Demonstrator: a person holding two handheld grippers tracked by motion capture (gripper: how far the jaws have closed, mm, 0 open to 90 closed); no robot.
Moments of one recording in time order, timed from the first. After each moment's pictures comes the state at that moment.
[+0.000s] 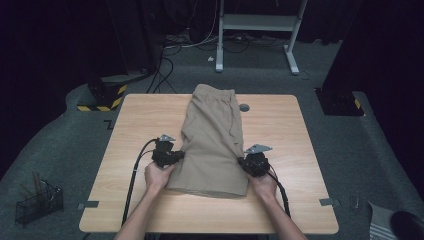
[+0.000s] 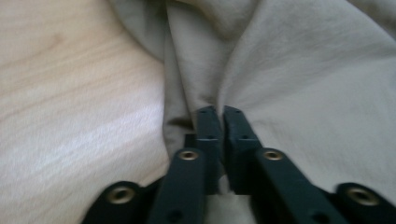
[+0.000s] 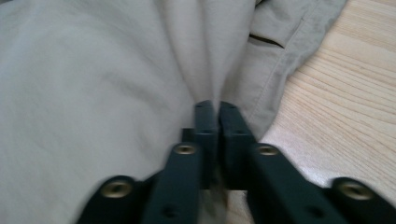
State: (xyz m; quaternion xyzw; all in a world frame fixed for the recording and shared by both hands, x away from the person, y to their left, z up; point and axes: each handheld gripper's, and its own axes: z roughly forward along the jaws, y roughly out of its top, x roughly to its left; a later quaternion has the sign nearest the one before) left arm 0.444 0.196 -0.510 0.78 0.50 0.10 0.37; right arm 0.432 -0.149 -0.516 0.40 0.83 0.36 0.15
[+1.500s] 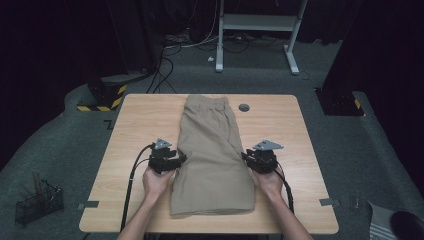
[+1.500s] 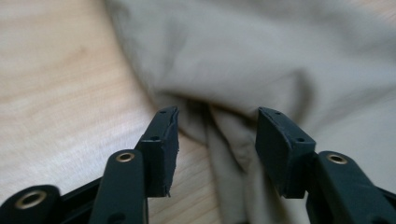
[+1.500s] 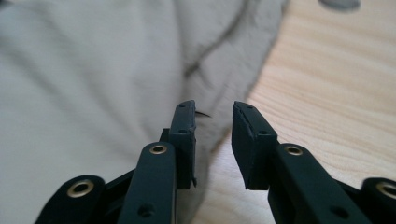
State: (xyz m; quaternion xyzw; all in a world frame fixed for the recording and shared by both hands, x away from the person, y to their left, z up) left arm 0.421 0.192 -0.506 0.76 0.50 0.15 0.38; right arm 0.434 -0.166 -0.495 0.41 0.80 0.40 0.19
